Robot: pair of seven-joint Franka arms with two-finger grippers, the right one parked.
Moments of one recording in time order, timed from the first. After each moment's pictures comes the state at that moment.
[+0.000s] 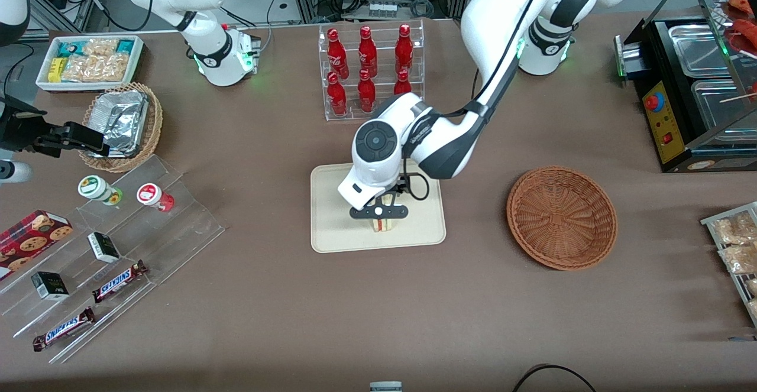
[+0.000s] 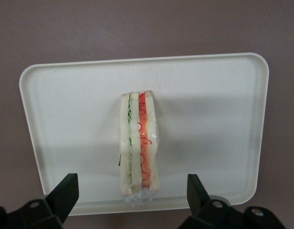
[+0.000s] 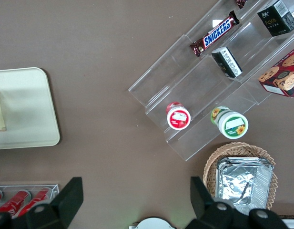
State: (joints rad) arm -0.69 0.78 -0.07 -1.13 -0.04 1.88 -0.74
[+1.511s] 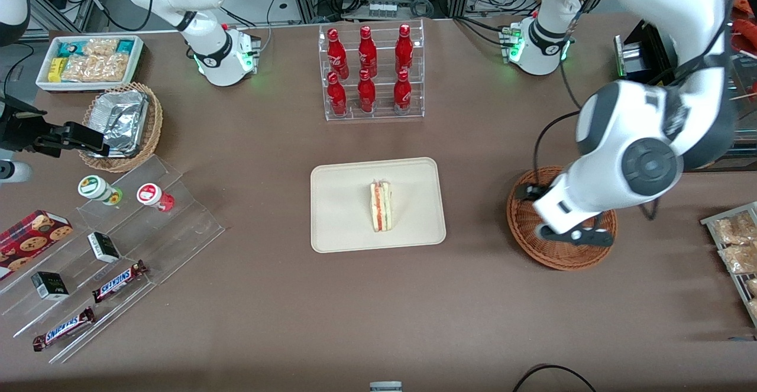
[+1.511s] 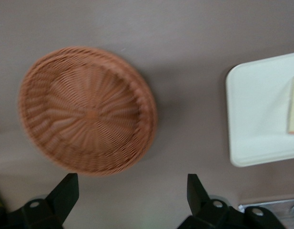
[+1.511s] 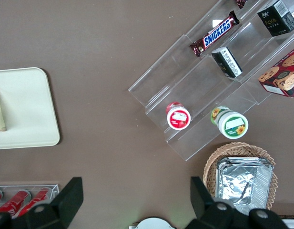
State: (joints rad) arm -0.21 0.35 -0.06 -1.45 0.02 1.59 -0.13
